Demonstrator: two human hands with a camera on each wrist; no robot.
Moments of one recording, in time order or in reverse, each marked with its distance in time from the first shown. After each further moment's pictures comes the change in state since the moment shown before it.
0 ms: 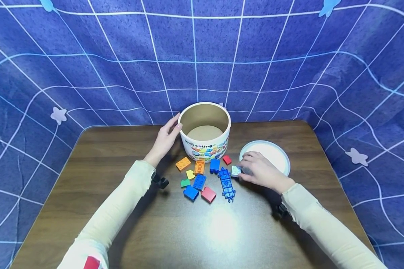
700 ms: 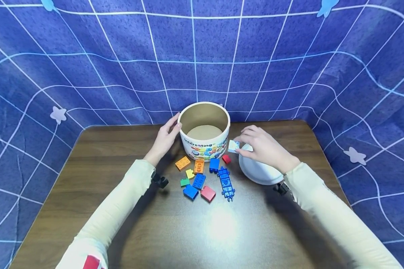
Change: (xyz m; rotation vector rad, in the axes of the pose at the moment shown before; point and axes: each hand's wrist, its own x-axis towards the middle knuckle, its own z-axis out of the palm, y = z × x) left_hand 0.001 -0.002 0.000 0.006 -0.004 -0.006; right_hand 0.043 0.000 -0.070 -0.008 0.145 -0.057
